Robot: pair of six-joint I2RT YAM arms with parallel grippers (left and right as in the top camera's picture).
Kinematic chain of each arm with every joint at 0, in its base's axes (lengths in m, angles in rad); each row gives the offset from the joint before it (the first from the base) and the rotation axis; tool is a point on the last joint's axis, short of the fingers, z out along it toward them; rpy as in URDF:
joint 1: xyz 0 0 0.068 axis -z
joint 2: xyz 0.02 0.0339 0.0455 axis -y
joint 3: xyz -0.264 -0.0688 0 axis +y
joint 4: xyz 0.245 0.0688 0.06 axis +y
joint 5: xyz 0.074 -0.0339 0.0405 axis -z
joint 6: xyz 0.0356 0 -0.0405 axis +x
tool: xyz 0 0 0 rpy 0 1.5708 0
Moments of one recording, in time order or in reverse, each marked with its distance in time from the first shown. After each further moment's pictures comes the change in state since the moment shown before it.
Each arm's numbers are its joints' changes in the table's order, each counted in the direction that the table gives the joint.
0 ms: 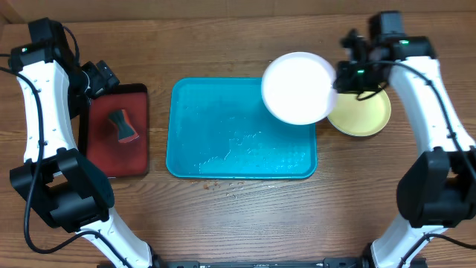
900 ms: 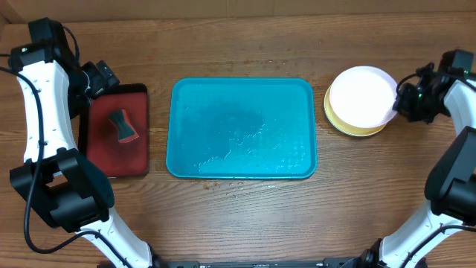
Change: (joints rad) left arm 0.000 0.000 0.000 0.000 0.000 0.000; right arm 0.354 -0.087 0.233 -0.257 0.066 0.106
